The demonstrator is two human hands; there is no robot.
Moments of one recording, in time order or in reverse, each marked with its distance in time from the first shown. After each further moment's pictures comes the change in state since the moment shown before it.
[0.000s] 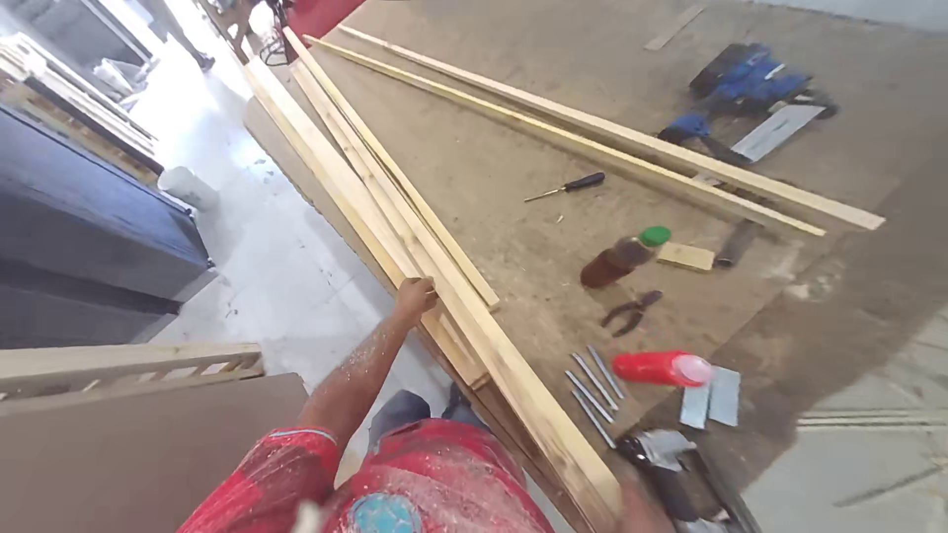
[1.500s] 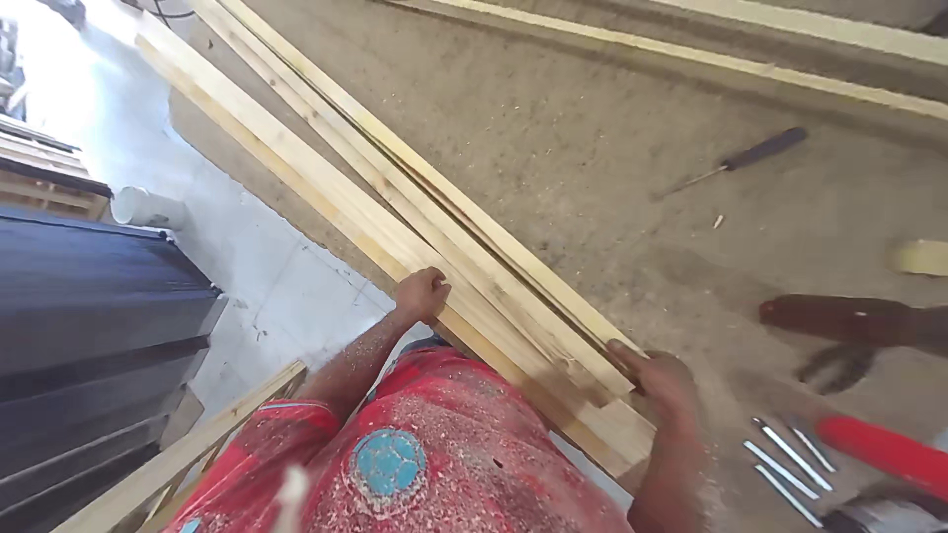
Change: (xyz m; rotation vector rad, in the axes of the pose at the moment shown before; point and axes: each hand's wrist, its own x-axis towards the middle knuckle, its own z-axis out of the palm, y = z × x) left_hand 0.253 0.154 -0.154 1.377 -0.312 0.340; right_hand 0.157 -0.199 0.329 -0.405 -0.048 0.206
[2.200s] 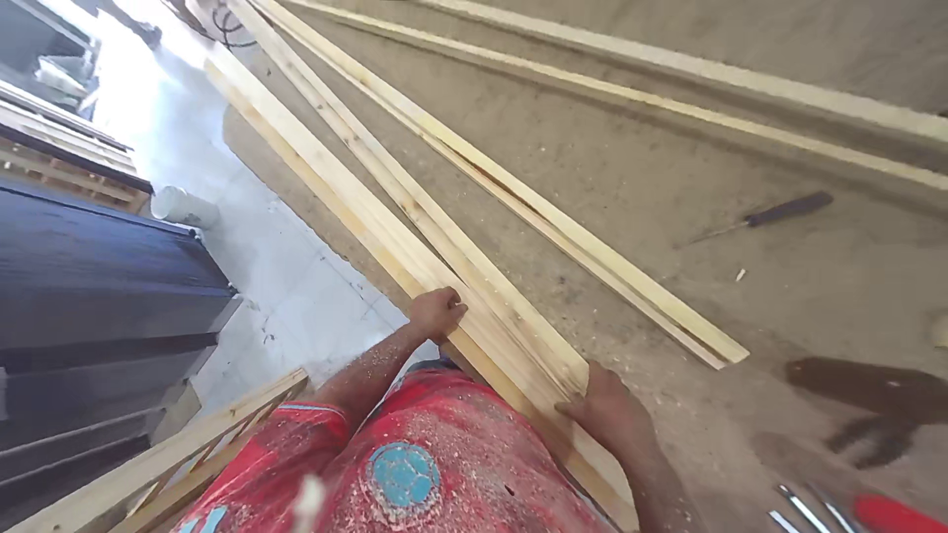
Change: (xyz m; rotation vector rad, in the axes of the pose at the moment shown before) left_hand 0.002 -0.001 -0.006 0.027 -0.010 -0.013; right_hand -0.049 -0.042 0.060 -0.818 -0.070 -0.587
